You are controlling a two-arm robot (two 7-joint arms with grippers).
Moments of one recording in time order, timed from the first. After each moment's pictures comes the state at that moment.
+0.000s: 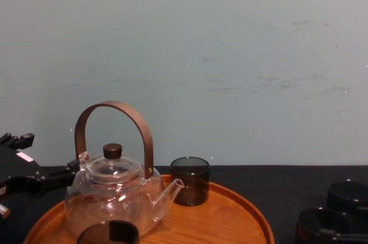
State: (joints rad) left arm -0.20 0.60 0.45 -1.41 -0.25 -0.12 0.03; right arm 0.07 0.54 -0.30 -1.57 0.37 0.24 0.36
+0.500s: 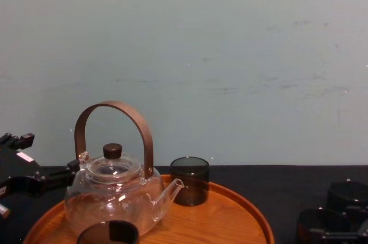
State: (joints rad) left arm -0.20 0.60 0.45 -1.41 -0.25 -0.12 0.03; right arm 0.12 0.51 -0.32 -1.53 0.34 0.27 0.37
